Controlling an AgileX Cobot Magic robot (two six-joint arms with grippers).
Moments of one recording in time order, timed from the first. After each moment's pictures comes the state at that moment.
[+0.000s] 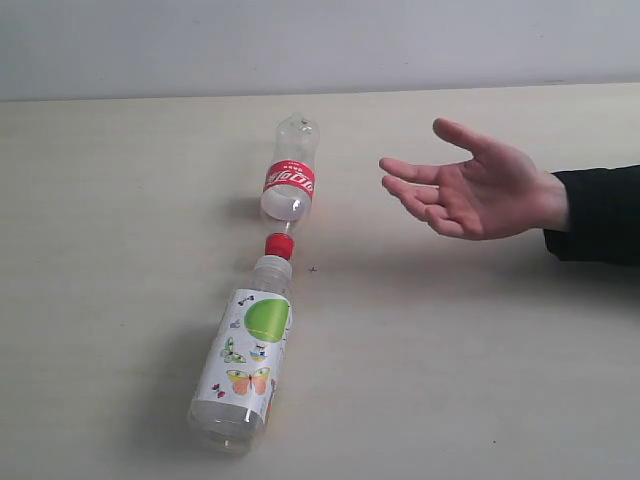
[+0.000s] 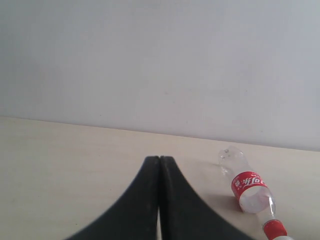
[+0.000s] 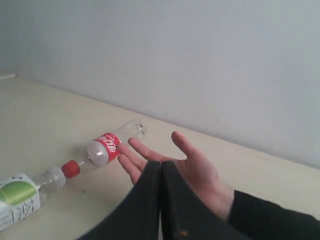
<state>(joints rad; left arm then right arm) -0.02 0.01 0.00 0.07 0.08 -0.24 0.50 0.00 -0.24 -0.10 0.42 0.00</state>
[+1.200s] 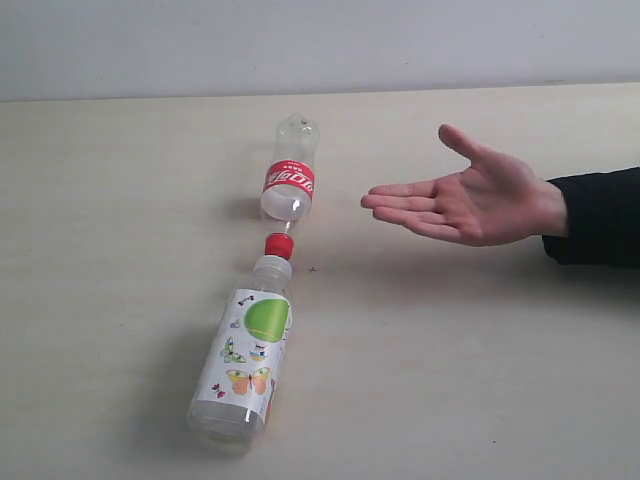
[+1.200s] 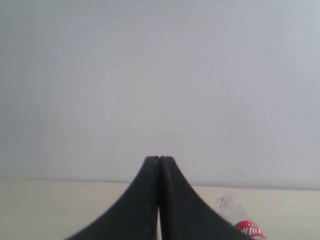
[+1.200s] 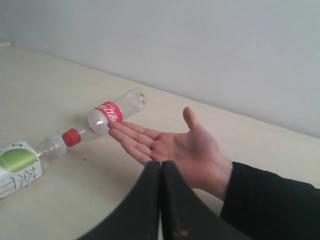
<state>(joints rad) -0.02 0.01 0.00 0.07 -0.11 -0.19 0.50 0.00 -0.23 -0.10 0.52 0.00</state>
